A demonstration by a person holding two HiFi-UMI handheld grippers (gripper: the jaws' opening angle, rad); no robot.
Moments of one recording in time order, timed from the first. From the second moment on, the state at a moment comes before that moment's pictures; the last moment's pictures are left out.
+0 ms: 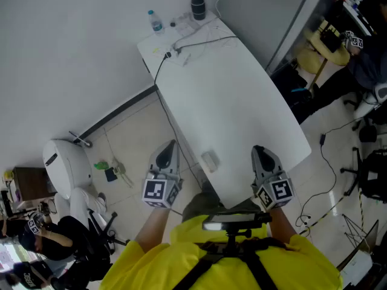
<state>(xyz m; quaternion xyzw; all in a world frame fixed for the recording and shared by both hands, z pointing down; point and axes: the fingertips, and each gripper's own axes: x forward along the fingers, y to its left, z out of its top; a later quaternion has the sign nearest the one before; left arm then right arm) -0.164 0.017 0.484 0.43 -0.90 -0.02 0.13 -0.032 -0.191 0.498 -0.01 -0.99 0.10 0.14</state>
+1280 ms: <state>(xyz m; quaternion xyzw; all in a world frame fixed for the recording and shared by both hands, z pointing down) -0.020 0.017 0.476 0.71 -0.70 -0.01 0.12 0.202 -0.009 0.504 0.18 -0.97 0.12 0.11</state>
